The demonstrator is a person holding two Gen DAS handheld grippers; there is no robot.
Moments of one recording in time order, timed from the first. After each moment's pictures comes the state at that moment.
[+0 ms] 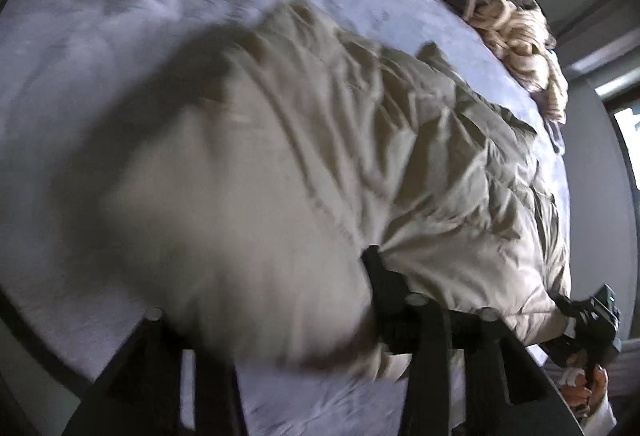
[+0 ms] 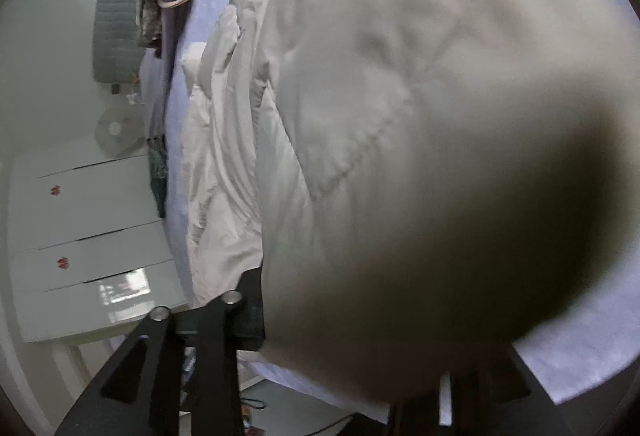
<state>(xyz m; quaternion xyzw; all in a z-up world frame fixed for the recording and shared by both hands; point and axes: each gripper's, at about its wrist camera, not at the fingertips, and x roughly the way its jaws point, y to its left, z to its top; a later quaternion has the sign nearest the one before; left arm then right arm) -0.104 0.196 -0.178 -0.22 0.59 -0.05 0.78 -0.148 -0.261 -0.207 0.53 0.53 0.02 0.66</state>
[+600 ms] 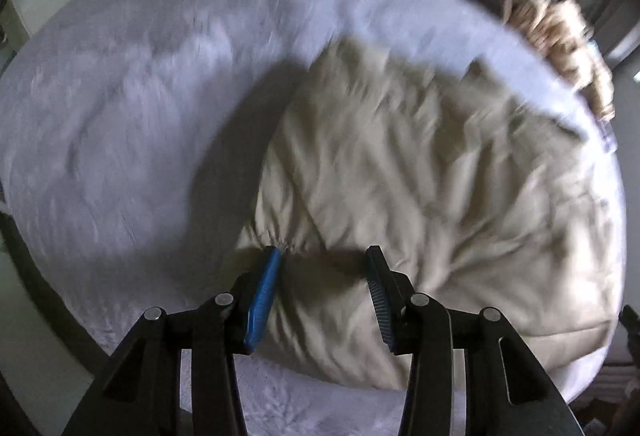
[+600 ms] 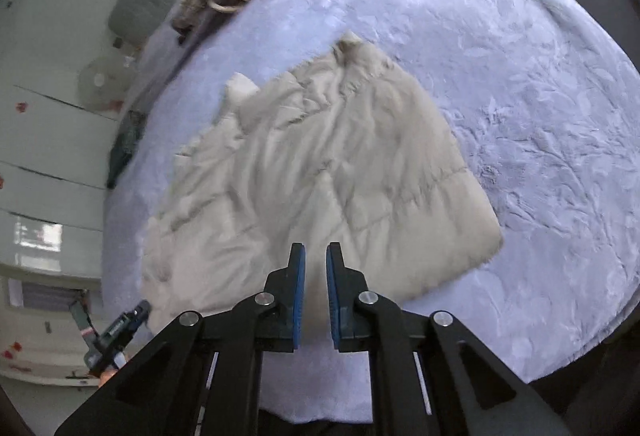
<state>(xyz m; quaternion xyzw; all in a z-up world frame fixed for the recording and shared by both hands) -0.090 0.200 -0.179 -0.13 0.59 0.04 0.79 -0.161 -0.284 -0.126 0.33 0.53 -0.03 0.78</state>
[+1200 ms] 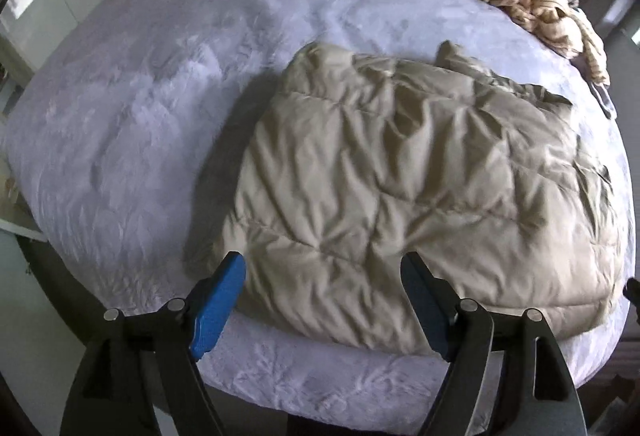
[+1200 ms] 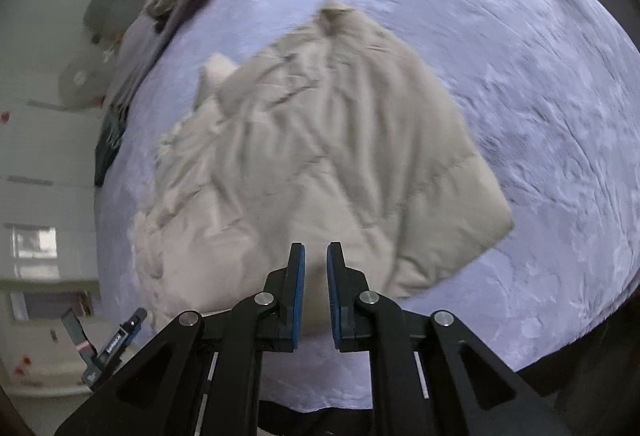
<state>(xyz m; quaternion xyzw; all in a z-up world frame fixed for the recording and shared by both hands) -0.110 0.164 -0.131 -0.07 0.59 0.04 0.80 -0.164 -0.276 -0.125 0.34 0.56 -0.02 0.76</state>
